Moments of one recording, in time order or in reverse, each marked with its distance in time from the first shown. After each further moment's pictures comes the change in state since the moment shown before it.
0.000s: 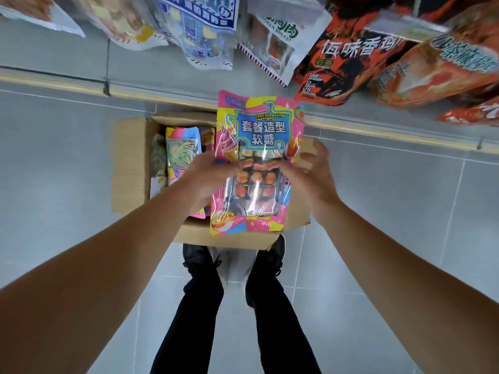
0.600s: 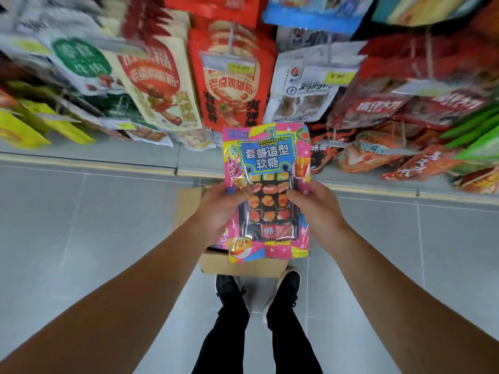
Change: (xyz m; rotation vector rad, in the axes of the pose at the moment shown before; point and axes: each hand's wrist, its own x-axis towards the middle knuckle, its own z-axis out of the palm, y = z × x) left_hand -0.269 0.160 -0.052 -0.225 -0.047 0.175; right_hand -0.241 -0.182 -0.059 0.220 -0.066 -0.150
